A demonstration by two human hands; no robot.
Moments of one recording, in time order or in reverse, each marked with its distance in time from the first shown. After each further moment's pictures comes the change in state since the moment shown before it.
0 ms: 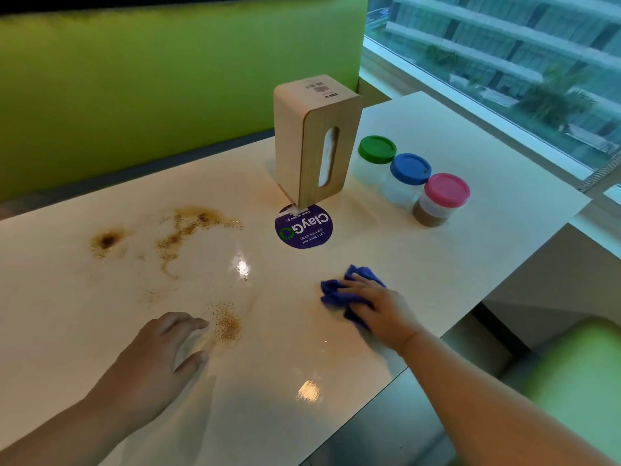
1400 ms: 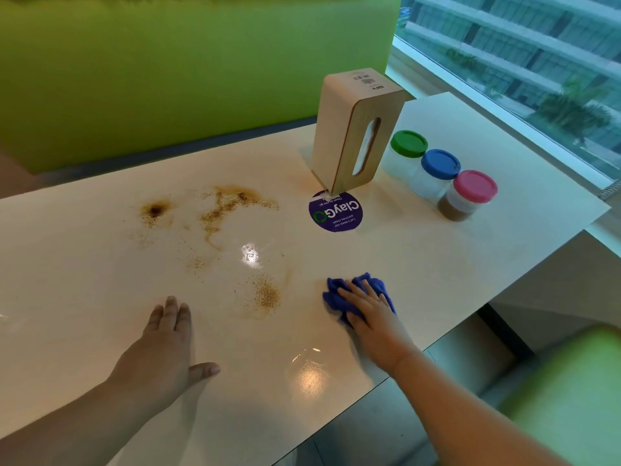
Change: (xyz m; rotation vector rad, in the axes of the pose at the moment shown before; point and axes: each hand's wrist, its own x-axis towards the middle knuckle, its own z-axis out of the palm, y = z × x) left_hand -0.041 -0.031 0.000 0.324 -0.258 -0.307; right_hand -0.042 -0.054 0.058 -0.176 -0.095 0.048
